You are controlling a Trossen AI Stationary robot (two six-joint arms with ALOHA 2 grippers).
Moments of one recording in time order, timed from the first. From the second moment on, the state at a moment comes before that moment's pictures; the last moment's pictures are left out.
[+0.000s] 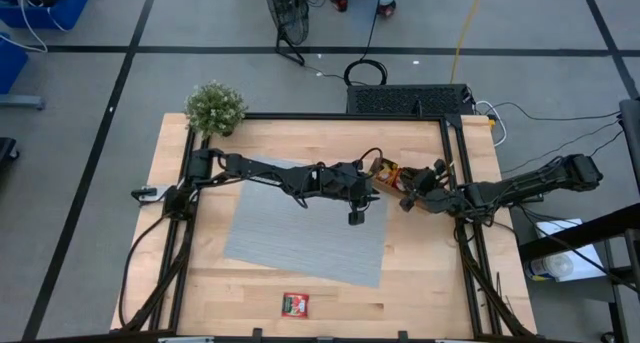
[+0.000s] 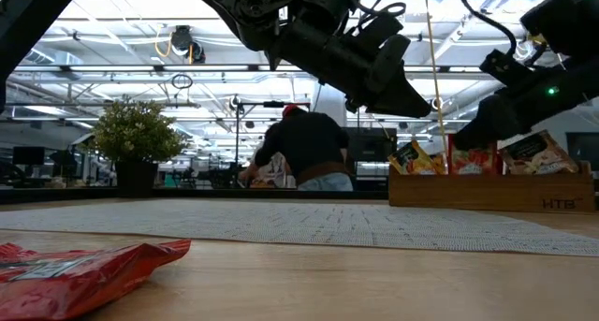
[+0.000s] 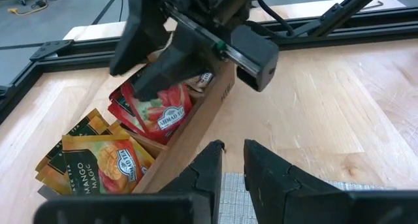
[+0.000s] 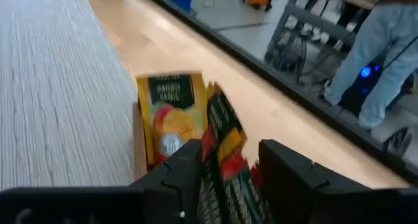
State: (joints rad) left arm 0.04 2.13 1.51 0.19 0.03 0.12; right arm 0.17 0.72 0.15 -0.07 0.90 0.32
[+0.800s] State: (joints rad) left arm 0.04 2.12 1.51 0.18 0.03 0.12; right arm 0.14 0.75 0.29 -0.27 0.58 0.22
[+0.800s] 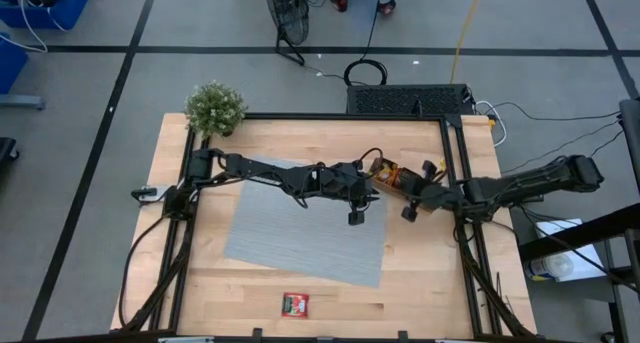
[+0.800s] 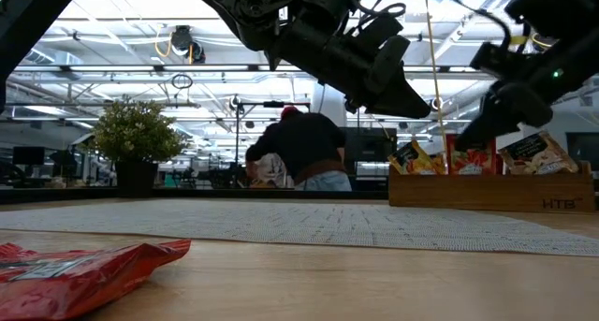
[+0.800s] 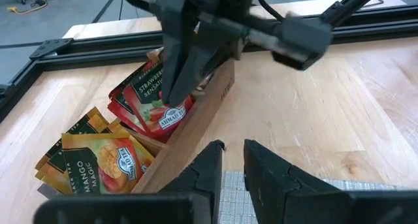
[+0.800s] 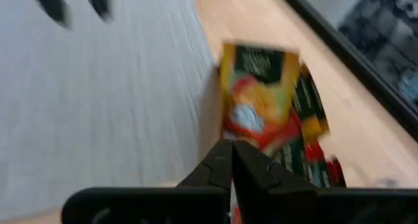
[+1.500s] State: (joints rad) left arm 0.05 2.12 1.51 0.18 0.02 0.11; right arm 0.04 0.96 0.31 -0.28 0.49 0.22
